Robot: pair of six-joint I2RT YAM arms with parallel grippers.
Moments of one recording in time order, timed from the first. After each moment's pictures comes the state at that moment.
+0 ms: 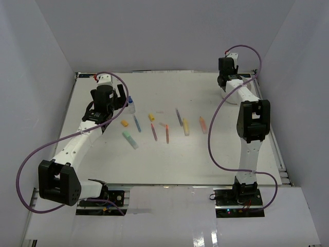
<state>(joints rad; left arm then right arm) -0.25 1.29 1.01 -0.16 -0.32 -0.24 0.14 2.16 1.80 -0.25 0.52 0.09</state>
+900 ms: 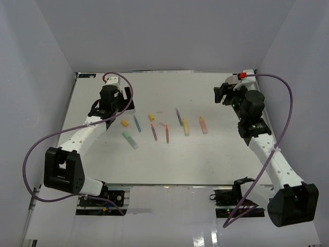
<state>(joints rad) -0.25 1.39 1.01 -0.14 -0.16 -0.27 0.21 1.12 0.93 0.16 -0.03 0.09</state>
